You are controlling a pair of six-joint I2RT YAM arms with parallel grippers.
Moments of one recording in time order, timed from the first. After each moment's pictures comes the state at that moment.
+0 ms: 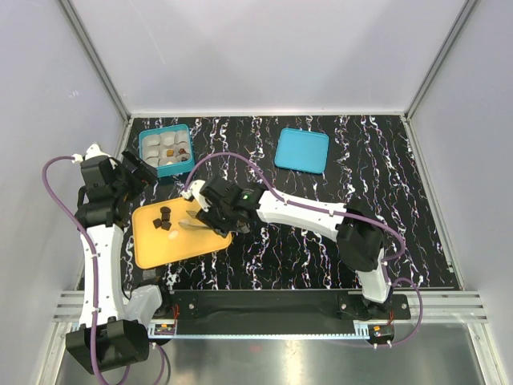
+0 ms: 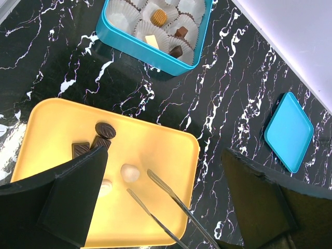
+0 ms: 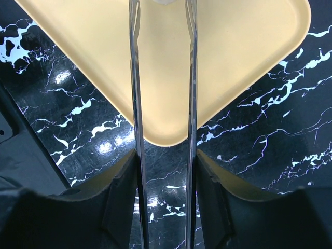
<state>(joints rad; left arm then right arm) 0.25 0.93 0.99 -0.63 0.11 -0.56 1.12 1.98 1.70 -0.63 -0.02 -0.01</state>
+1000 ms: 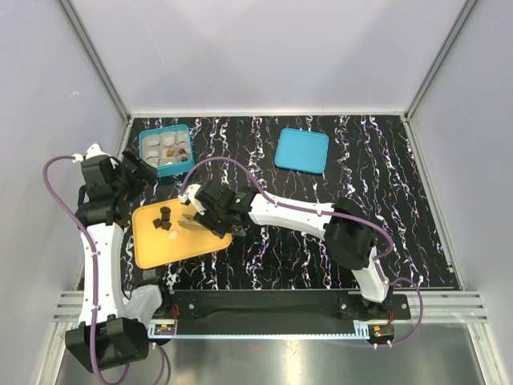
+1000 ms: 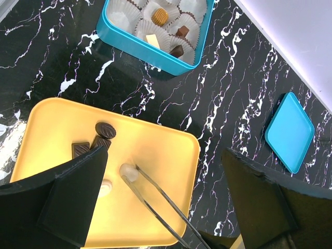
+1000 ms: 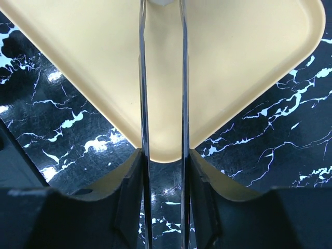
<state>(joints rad) 0.25 0.93 0.99 -0.63 0.11 -0.56 1.13 2.06 1.71 -0.60 0.01 -0.01</state>
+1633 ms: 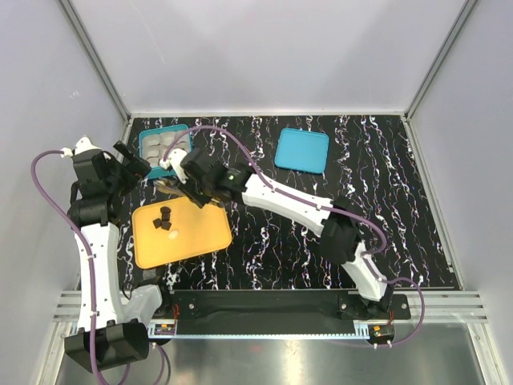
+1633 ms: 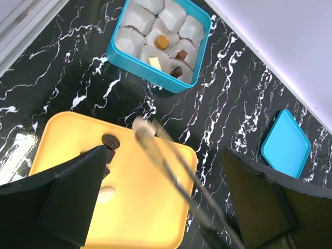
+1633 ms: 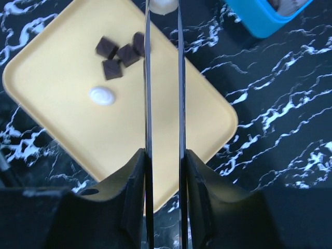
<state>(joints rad) 0.25 0.94 1.09 -0.68 0.04 -0.55 1.11 2.16 2.10 -0.66 0.06 -0.03</state>
